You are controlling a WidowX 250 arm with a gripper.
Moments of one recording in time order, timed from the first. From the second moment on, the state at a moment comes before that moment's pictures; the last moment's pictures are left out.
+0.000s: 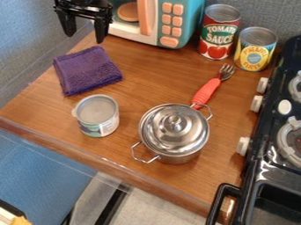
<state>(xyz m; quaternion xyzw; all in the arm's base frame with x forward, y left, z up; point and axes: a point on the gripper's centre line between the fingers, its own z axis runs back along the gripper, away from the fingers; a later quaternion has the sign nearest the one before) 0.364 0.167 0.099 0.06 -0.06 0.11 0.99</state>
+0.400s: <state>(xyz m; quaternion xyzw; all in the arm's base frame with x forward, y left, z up) 0.337 0.157 0.094 0.06 -0.03 0.11 0.99</state>
